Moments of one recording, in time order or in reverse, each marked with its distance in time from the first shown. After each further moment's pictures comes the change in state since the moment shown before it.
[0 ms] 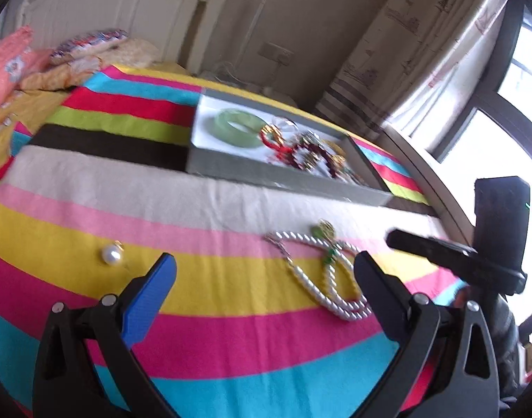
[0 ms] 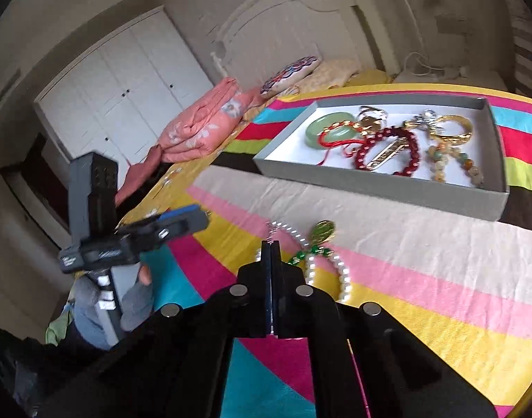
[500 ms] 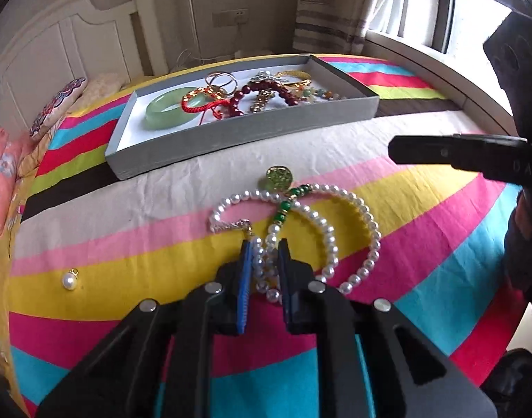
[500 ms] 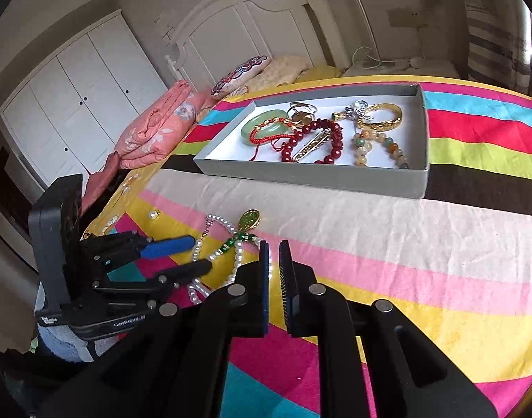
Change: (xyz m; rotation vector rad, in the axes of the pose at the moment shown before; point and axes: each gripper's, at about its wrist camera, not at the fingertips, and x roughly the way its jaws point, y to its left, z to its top) left arm 0.057 -0.087 -0.021 0.389 0.136 0.259; right arm -0.026 -0.025 -0.012 0.069 0.012 -0.150
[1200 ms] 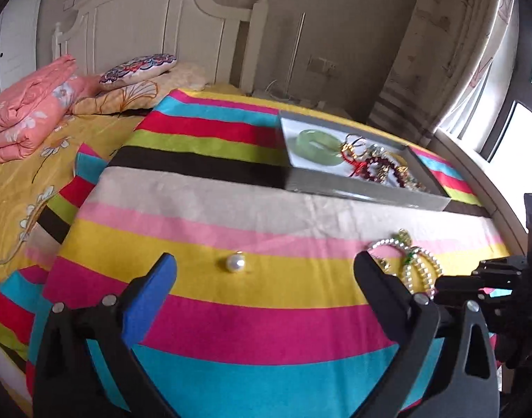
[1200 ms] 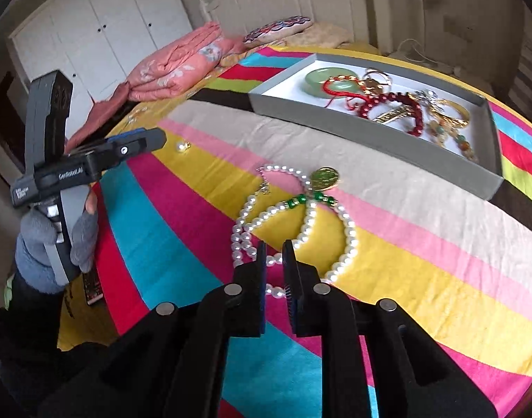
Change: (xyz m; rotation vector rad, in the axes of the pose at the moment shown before) left arm -0.054 0.138 -0.037 -0.374 -0.149 0.066; right arm 0.054 0.095 -0.020 -0.287 0.224 -0.041
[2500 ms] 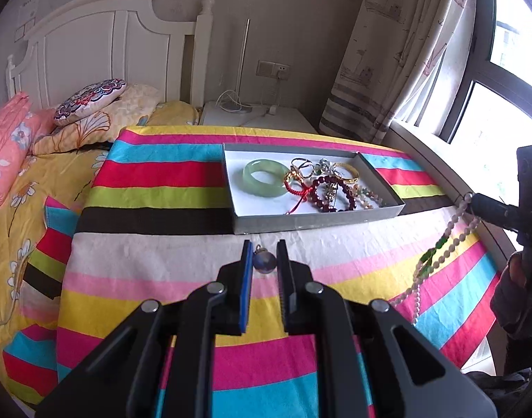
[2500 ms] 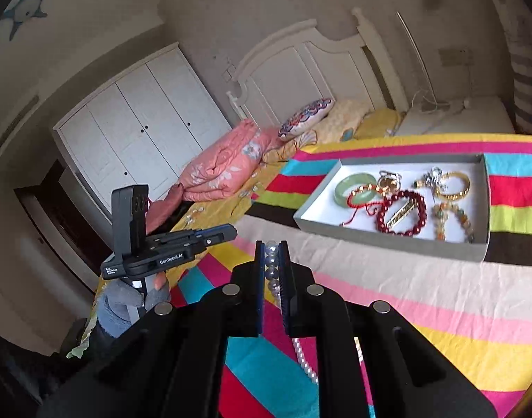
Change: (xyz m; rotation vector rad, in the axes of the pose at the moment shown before) left arm -0.032 -0.028 0.054 0.142 -0.028 -0.159; right arm -0.115 -0.035 0.032 0.181 -0.444 0.266
